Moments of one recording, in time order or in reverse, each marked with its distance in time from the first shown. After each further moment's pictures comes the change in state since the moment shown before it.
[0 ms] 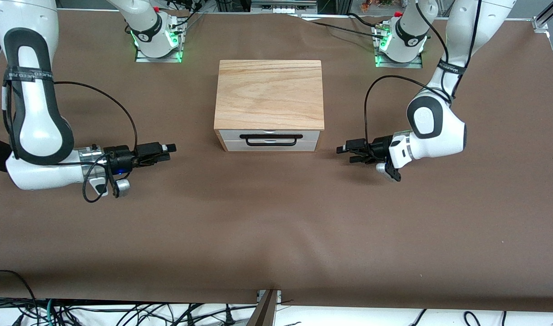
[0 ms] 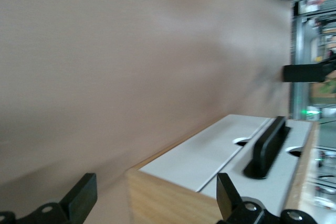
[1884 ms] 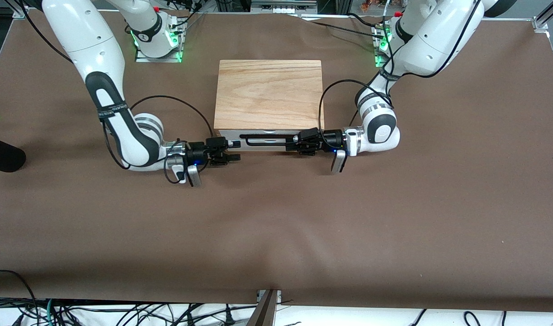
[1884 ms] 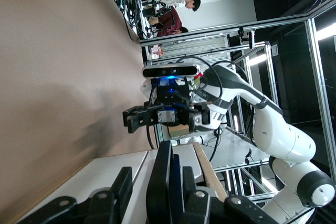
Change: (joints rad) left arm -0.076 0.258 -0.117 0.042 -0.727 -0.275 0.617; right arm 0.069 0.129 0.254 -0.283 0.550 0.338 -0.599
